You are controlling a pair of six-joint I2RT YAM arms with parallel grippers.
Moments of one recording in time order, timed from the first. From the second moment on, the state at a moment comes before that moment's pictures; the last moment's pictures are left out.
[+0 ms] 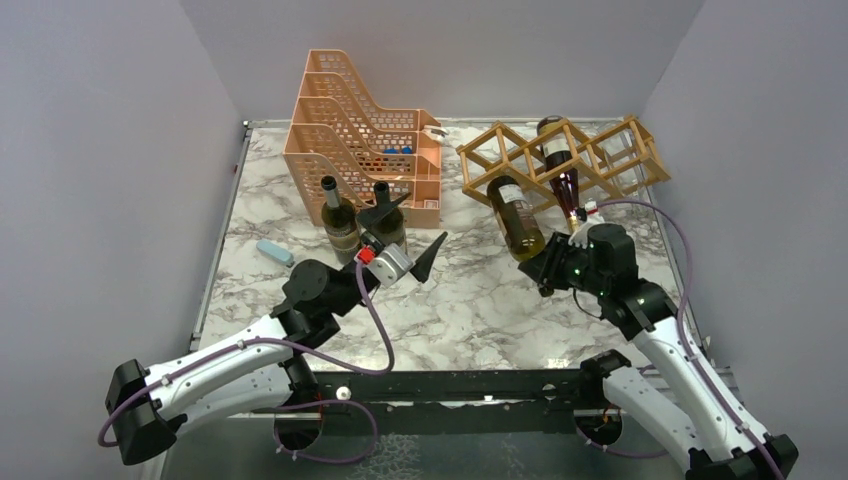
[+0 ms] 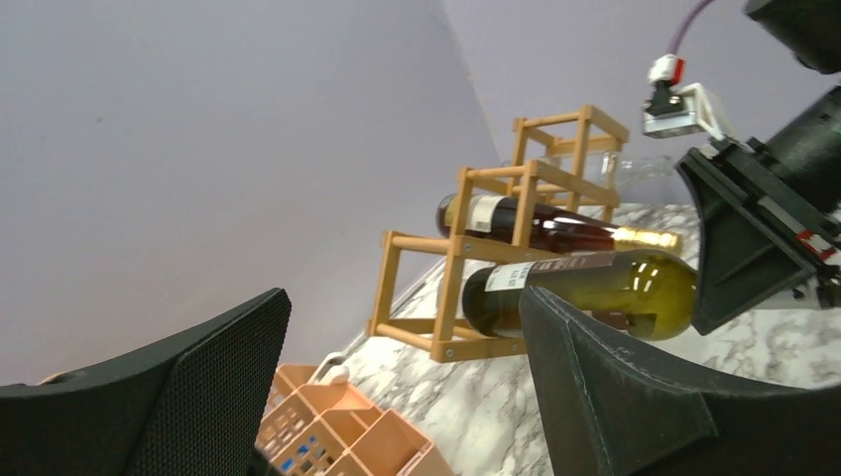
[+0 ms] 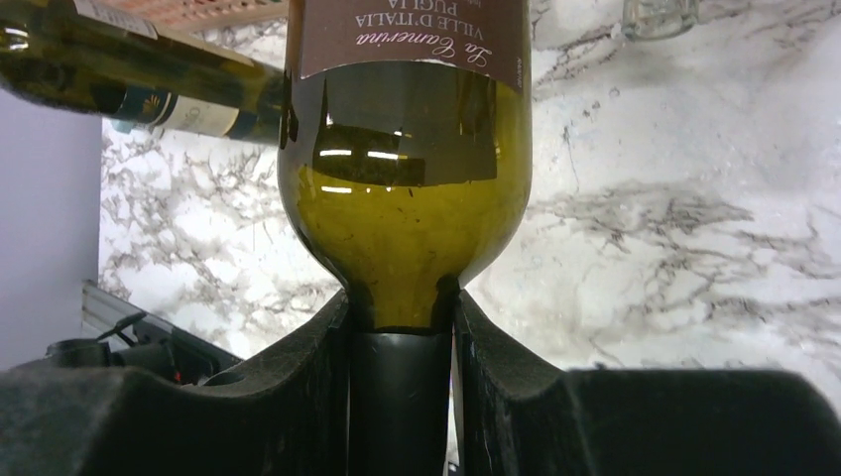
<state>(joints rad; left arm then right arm) -0.98 0.81 0.59 0.60 -0.07 0.48 0.35 0.72 0.65 -0.49 -0.17 0.59</state>
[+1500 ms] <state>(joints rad) -1.36 1.60 0.99 0.28 -0.03 0.97 0.35 0.76 0.97 -1.22 -0.51 0.30</state>
